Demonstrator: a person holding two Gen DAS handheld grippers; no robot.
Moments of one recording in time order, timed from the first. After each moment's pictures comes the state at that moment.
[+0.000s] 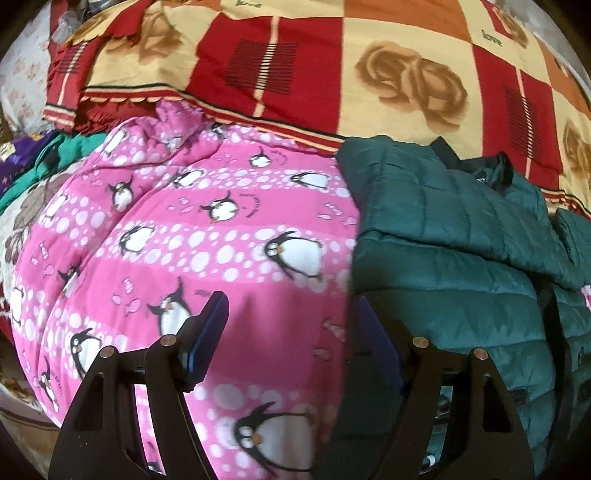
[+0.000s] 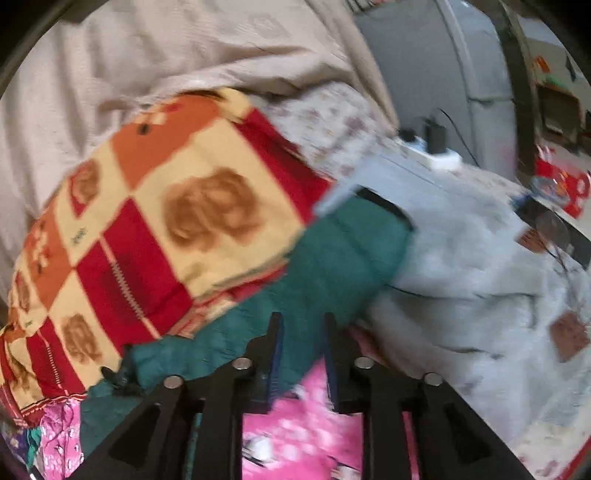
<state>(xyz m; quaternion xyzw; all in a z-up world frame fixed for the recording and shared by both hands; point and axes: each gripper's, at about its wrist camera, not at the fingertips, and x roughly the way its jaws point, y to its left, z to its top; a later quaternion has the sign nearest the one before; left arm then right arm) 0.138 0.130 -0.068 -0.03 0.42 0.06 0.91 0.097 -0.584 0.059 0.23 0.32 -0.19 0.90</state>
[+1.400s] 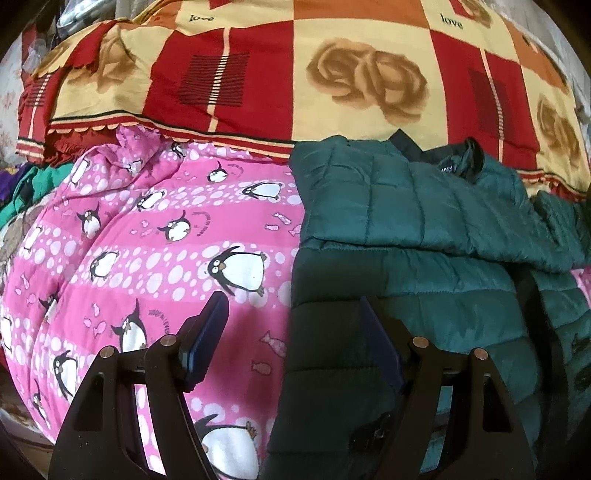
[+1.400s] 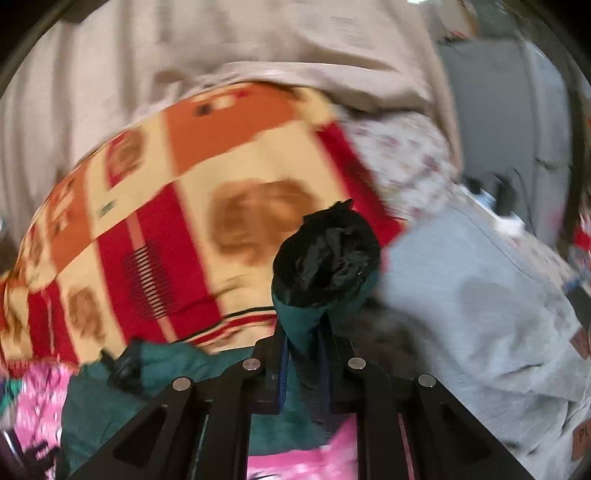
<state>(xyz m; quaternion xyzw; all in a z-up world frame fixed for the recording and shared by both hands) 0.145 0.097 -0.063 -0.01 0.41 0.02 0.91 0.178 -0.504 0.094 0.11 0.29 -0.08 0.95</state>
